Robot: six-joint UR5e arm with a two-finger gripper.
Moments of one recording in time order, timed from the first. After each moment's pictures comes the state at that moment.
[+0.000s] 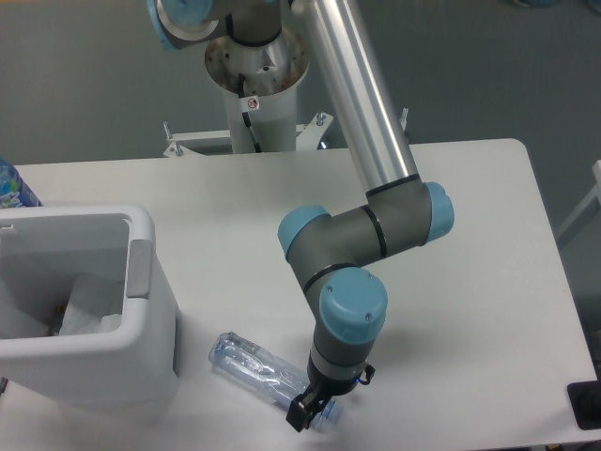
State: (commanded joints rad) arm 2.36 -2.35 -1.24 -0.99 1.48 -0.42
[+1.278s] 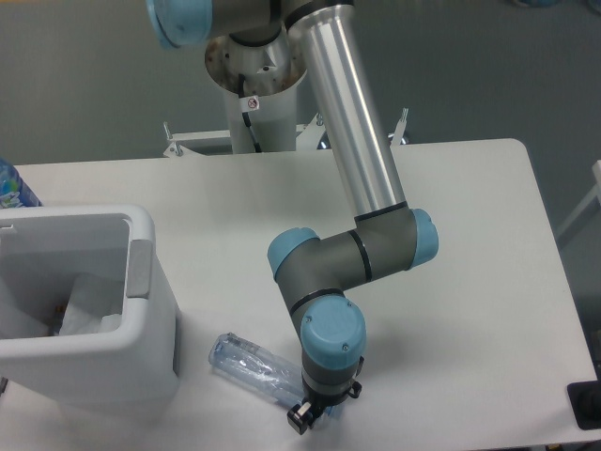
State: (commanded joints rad) arm 2.34 -2.38 -1.25 -0.99 1.54 -0.44
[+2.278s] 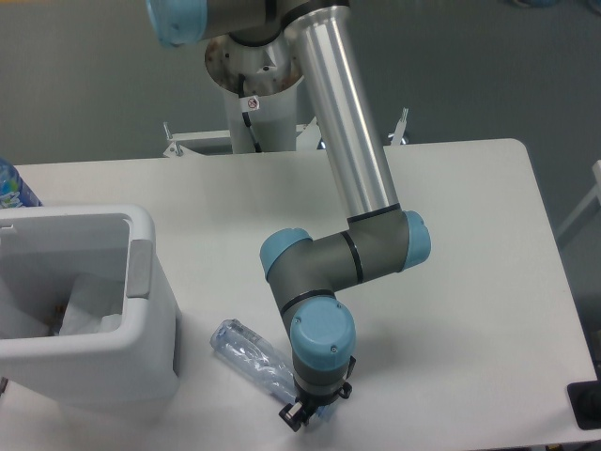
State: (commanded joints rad) arm 2.33 -2.38 -1.25 -0.99 1.55 -0.45
